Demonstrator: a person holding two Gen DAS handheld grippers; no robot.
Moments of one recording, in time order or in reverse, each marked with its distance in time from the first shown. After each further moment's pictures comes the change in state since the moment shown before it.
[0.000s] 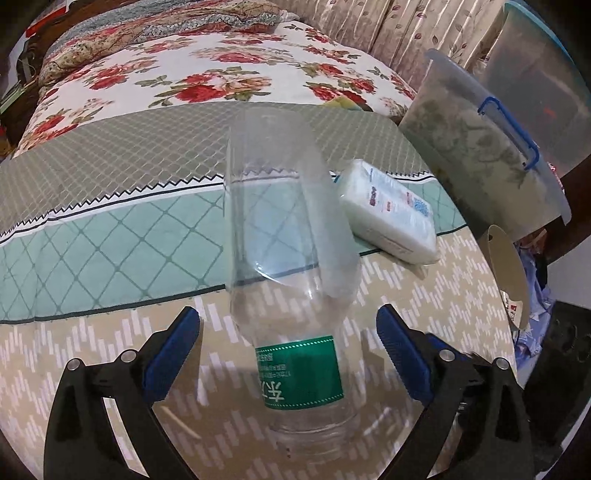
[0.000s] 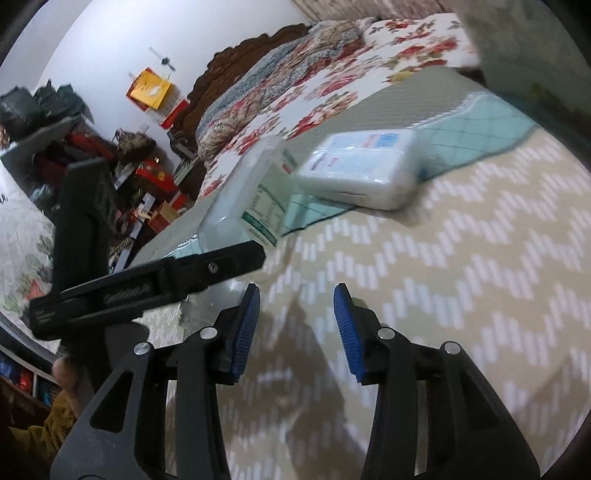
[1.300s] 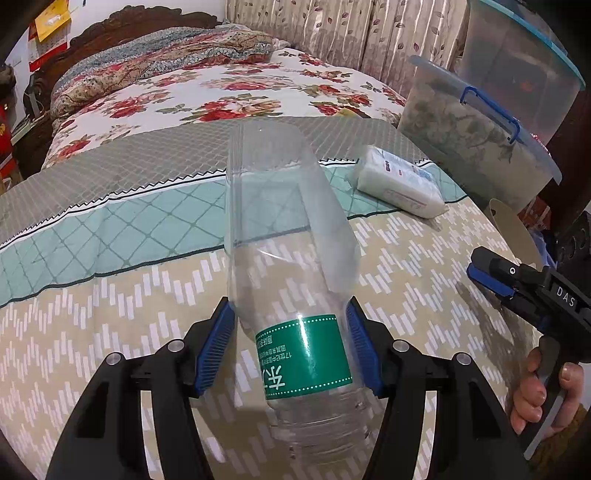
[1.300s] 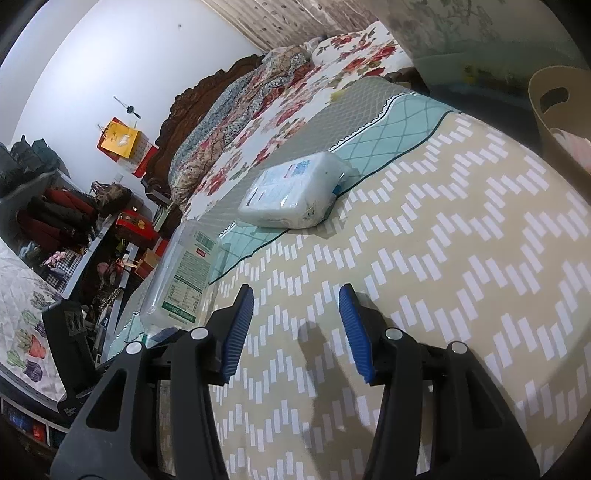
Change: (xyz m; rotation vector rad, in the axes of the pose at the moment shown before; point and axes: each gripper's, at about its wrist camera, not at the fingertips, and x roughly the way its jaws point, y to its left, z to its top) left arm -0.042 0.034 -0.061 0.101 -0.129 0.048; right arm -0.016 -0.032 0.005 0.144 -0.105 -0.059
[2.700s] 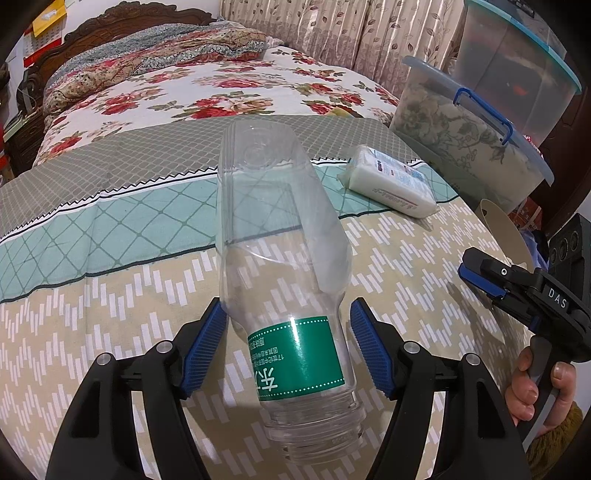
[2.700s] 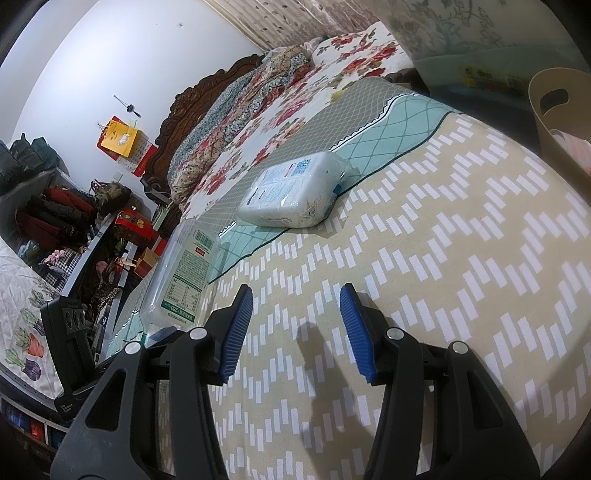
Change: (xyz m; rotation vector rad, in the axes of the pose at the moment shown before) left arm 0.001 -0.002 0.001 -0.001 0.007 -0.037; right arm 0.000 0.000 -0.001 0.005 0.000 0.001
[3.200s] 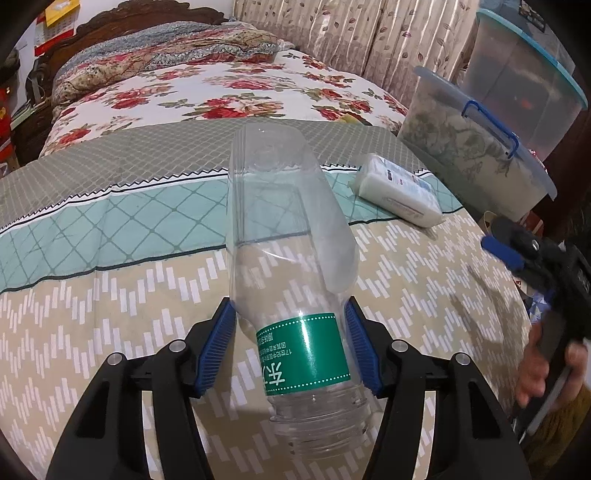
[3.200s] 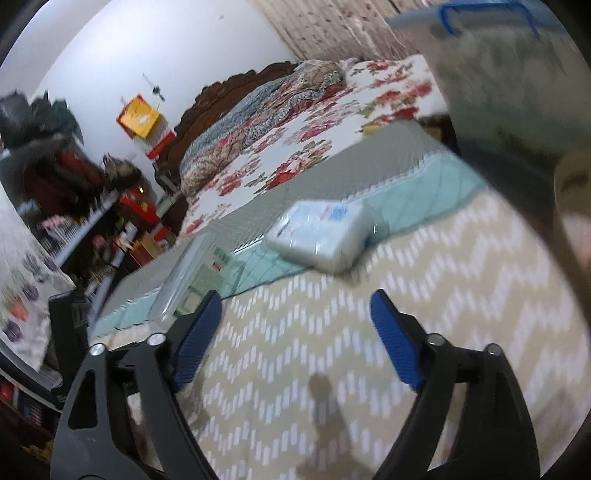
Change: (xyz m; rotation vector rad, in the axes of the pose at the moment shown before) left arm -0.004 0.006 -0.001 -0.051 -0.015 -0.003; right arm 0.004 0.037 0.041 -0.281 -0.017 -0.060
